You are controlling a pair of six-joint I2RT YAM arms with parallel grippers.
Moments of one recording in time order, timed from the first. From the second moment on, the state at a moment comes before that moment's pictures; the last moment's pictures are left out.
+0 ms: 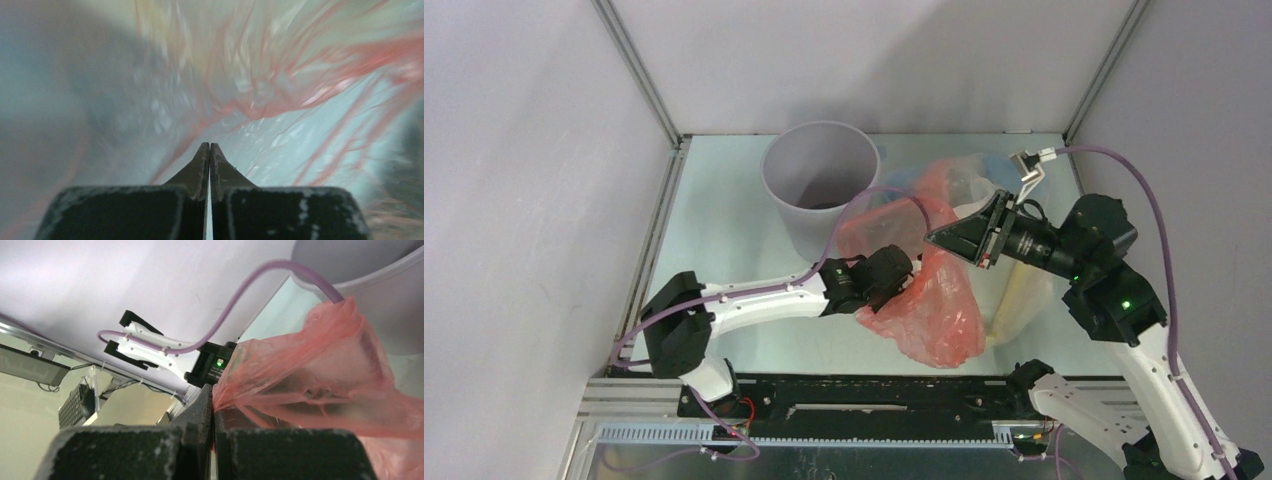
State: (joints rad) left arm -1.13 1.58 1.14 -0.33 -0.16 0.26; right arm 0.53 0.82 1.23 -0.43 -0.59 0.81
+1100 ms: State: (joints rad) left arm -1.13 1.07 1.22 -0.70 -0.41 -0.16; right arm 0.38 0.78 1.19 -0.62 -0.56 0.66
